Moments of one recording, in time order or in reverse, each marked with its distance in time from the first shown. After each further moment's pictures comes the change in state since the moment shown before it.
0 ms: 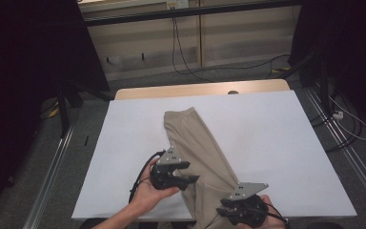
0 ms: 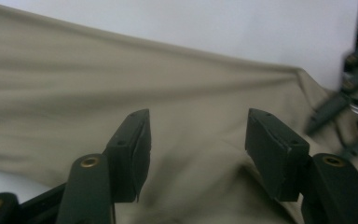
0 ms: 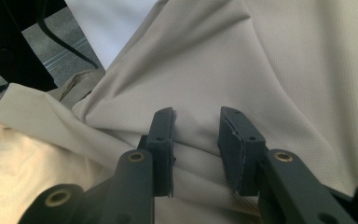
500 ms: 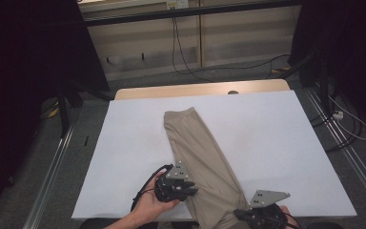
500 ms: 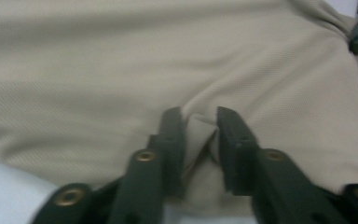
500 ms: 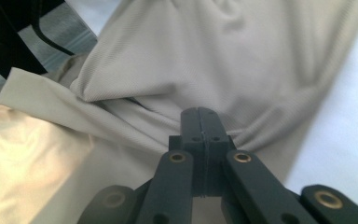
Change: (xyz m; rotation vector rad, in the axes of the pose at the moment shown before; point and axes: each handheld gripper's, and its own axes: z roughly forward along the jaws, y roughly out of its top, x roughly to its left) left arm -0.010 -0.022 0.009 0.135 -0.032 0.026; right arm 0.000 -0.029 -0.034 0.019 -0.058 0.083
